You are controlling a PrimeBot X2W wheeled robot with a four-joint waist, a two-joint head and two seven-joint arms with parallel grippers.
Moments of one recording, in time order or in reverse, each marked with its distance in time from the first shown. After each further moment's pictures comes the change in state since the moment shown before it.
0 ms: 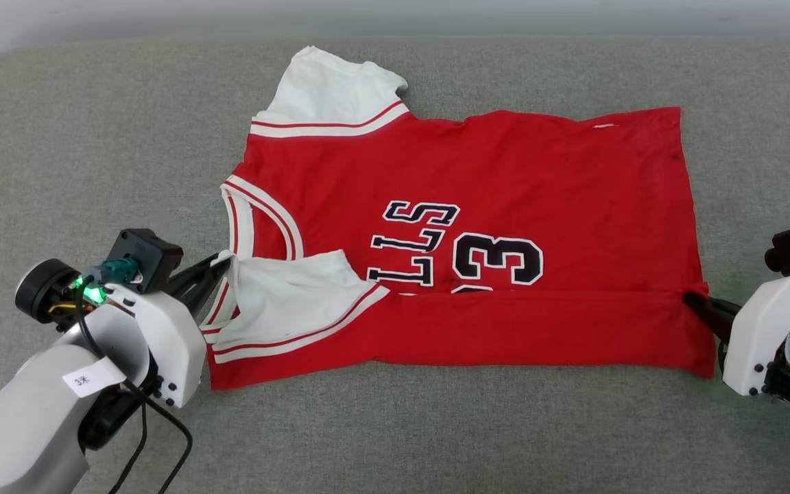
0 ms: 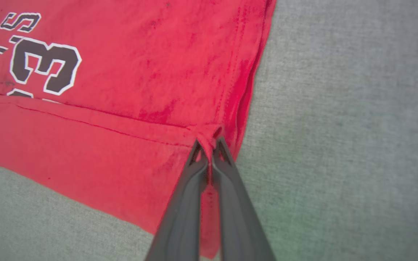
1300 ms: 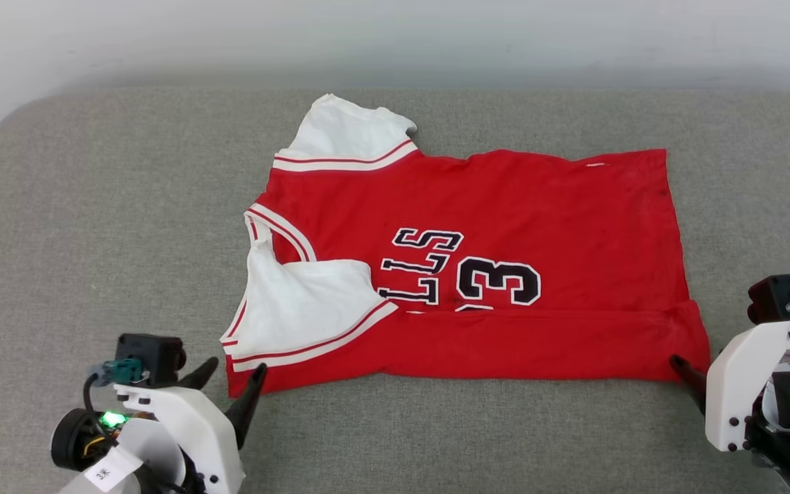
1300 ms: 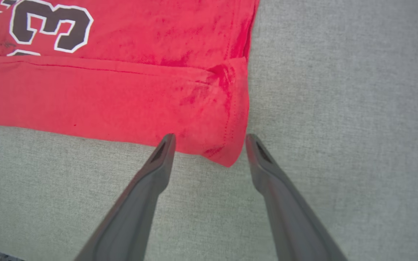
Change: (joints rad) left arm 0.334 -0.048 0.074 -0.233 -0.192 0.339 0.045; right arm 0.193 0.262 -0.260 -0.267 -0.414 0.000 0.300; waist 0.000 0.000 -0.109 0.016
